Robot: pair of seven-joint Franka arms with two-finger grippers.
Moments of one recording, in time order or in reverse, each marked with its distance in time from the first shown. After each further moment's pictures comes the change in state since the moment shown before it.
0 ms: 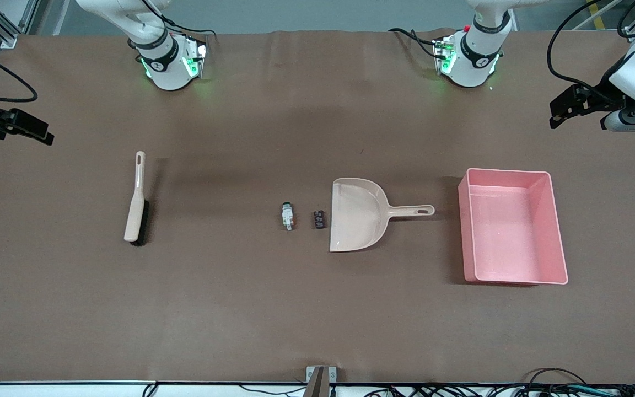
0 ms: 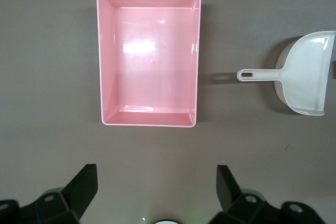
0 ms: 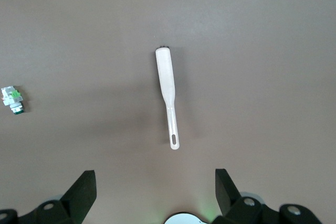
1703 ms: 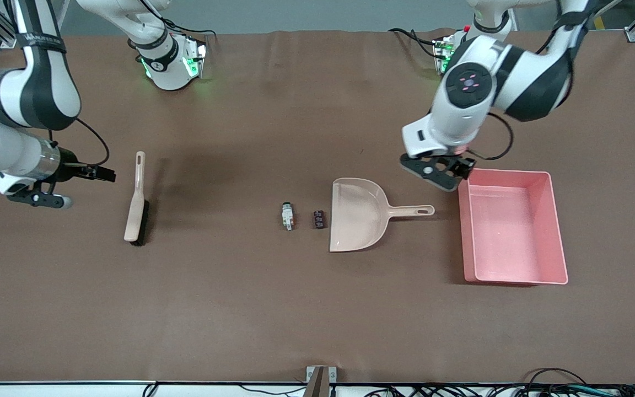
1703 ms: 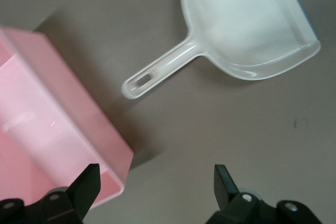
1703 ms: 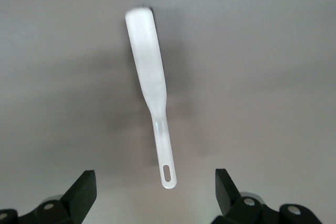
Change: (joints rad) left arm -0.039 0.316 -0.457 -0.235 0.237 0.390 0.036; right arm -0.029 0.057 -0.011 -0.559 0.005 0.484 -0.013
